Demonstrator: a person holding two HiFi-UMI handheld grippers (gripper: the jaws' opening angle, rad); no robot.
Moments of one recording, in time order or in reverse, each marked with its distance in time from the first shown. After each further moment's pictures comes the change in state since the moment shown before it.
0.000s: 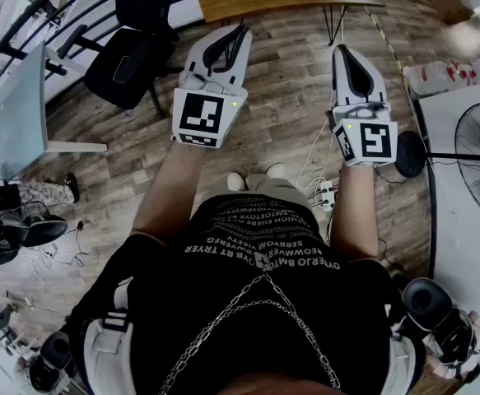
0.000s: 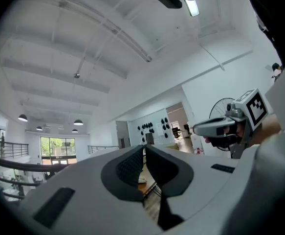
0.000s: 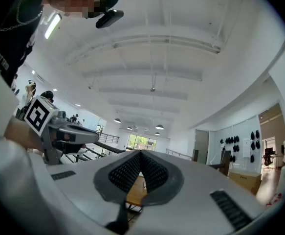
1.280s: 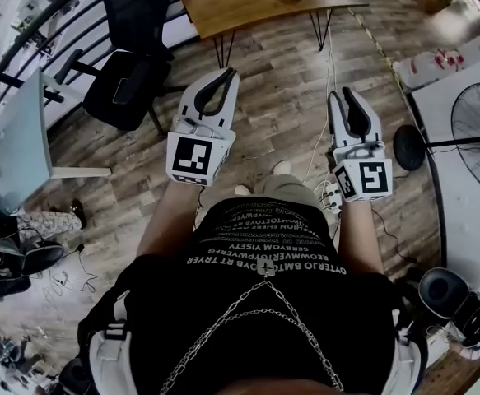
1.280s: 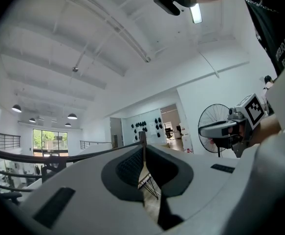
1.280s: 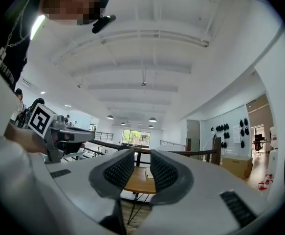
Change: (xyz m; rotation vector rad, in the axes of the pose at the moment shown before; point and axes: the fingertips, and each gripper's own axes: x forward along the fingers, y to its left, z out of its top) left arm -0.061 0.000 -0.016 -0.057 0.021 -0.073; right arm -0.062 0.037 -0.014 0.115 0.085 -0.076
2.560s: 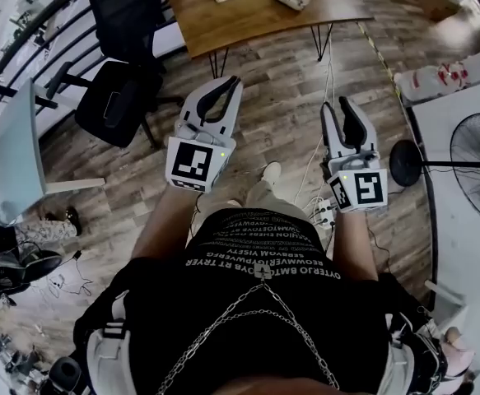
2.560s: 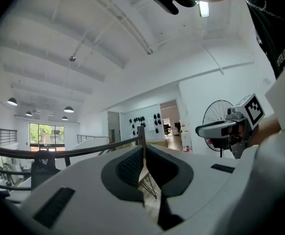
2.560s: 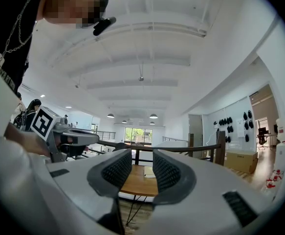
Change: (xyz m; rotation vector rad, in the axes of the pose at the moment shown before) left arm 0.117 0.026 -0.028 -0.029 0.058 -0.034; right arm 0.090 -0.068 -0.028 0.039 0.036 0.035
